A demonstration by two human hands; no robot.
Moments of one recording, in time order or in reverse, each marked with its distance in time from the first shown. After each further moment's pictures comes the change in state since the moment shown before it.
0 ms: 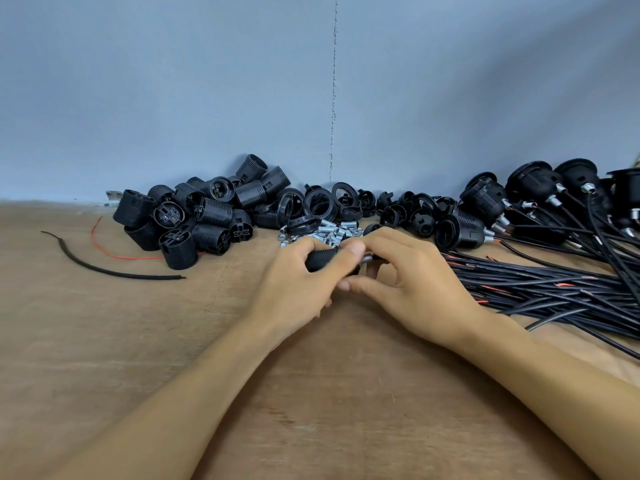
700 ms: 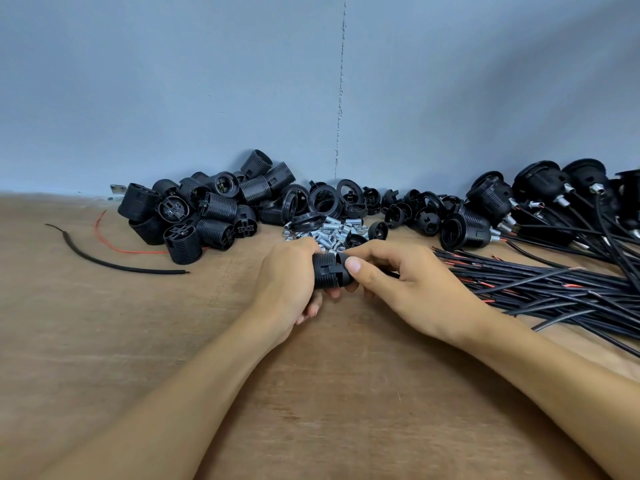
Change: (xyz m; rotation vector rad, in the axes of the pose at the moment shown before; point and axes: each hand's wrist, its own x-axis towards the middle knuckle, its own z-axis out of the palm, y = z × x) left_hand 0.006 0.000 -0.003 -0.132 0.065 -0.180; right_hand 0.003 -0.006 0.002 0.304 -0.154 0.190
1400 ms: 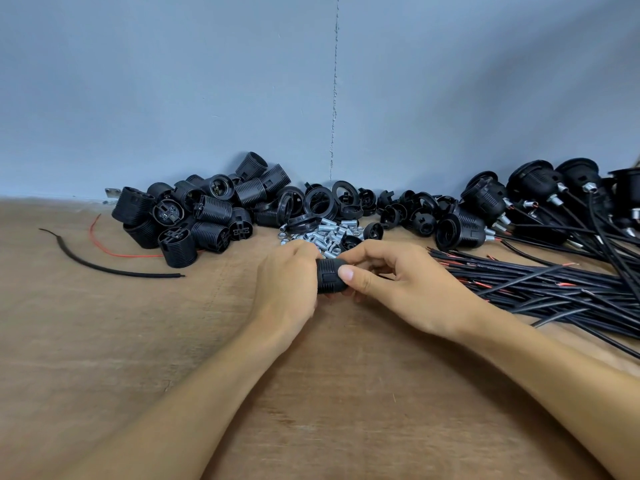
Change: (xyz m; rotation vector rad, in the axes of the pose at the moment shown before) left_hand 0.001 -0.008 0.007 0.138 0.186 0.168; right_hand 0.003 0.006 -0.003 0.095 -0.059 0.032
